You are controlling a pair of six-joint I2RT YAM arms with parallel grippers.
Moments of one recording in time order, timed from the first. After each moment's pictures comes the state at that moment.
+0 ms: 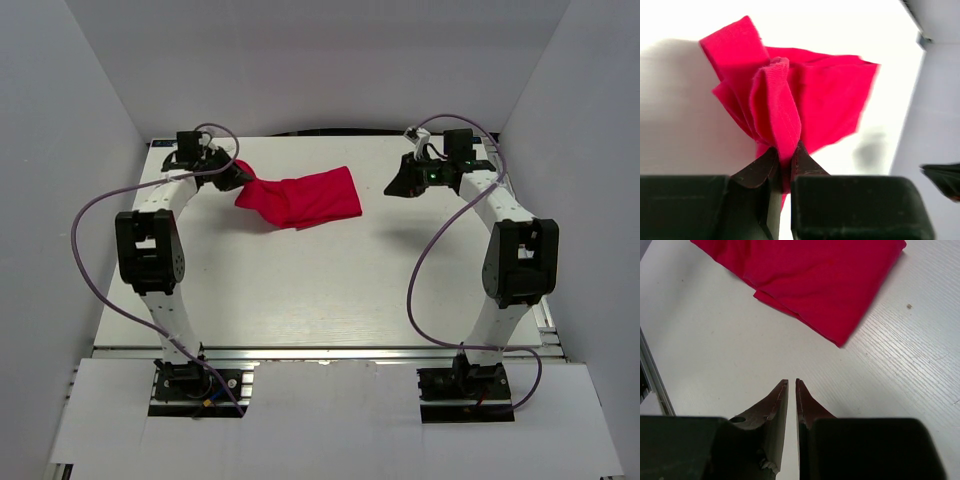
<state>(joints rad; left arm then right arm) 0.03 1.98 1.54 -0.32 0.51 -0.63 0.11 1.84 1.47 -0.42 -0.89 -0.17</state>
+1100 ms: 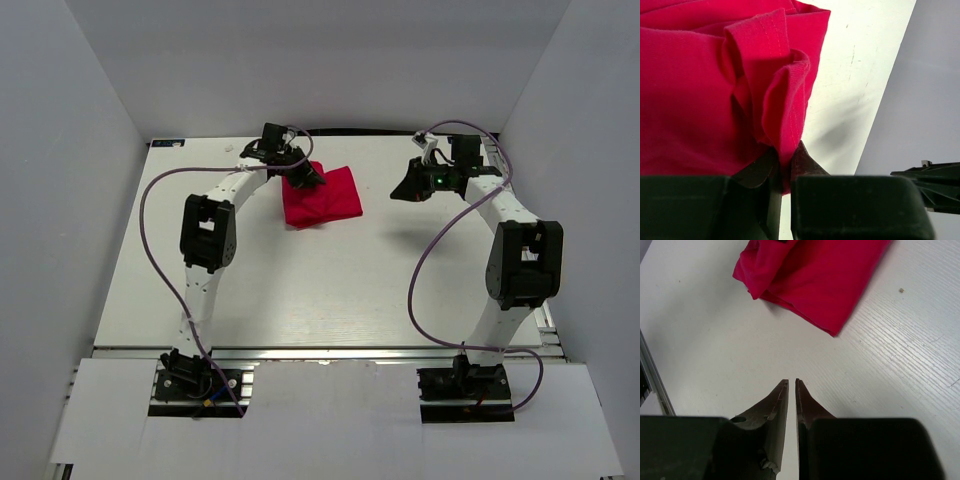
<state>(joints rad) -0.32 2.38 2.06 -0.47 0.53 -0.84 0.07 1.82 1.41 -0.39 -0.91 -0.16</state>
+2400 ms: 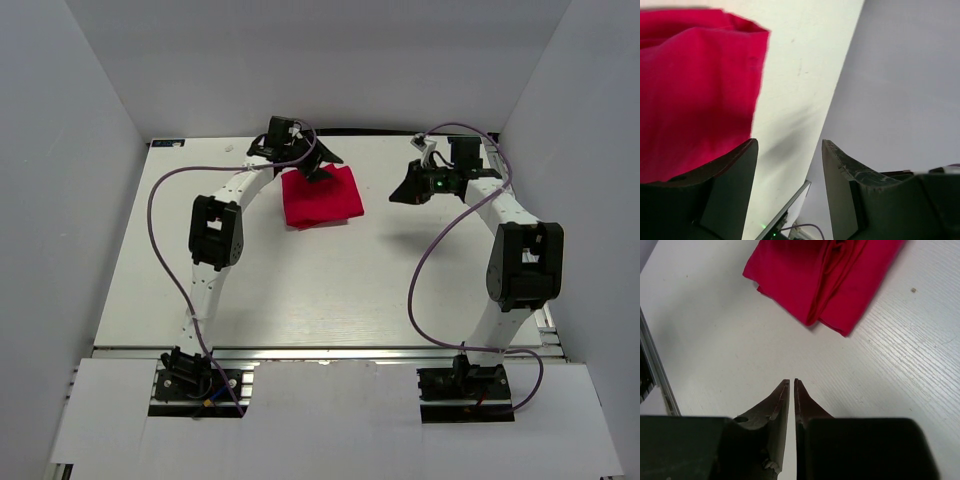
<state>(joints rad) -0.35 2.48 2.21 -0.39 0.59 -1.10 0.07 1.81 1.38 -0.38 -0.93 -0.17</state>
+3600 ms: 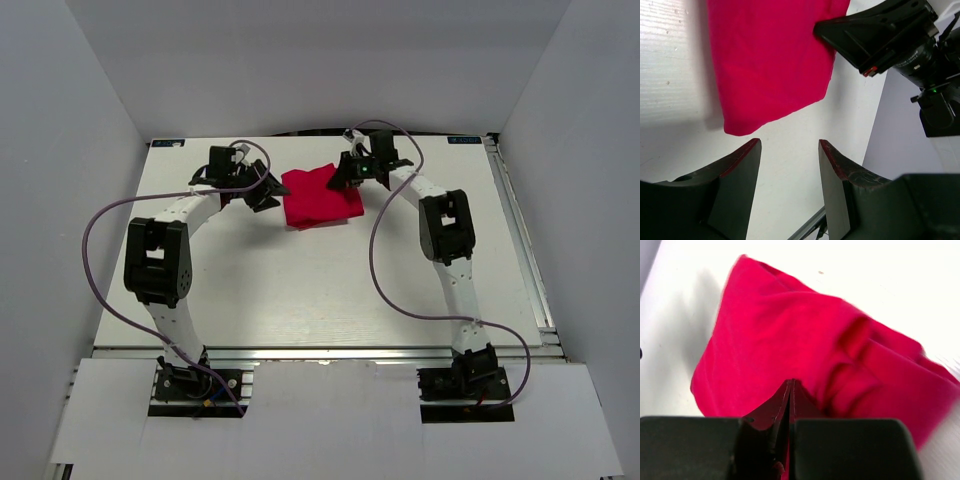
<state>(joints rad) -0.16 1.88 1.36 -0.22 0.56 -0.76 0.34 2.53 2.08 -0.18 -0.79 0.17</state>
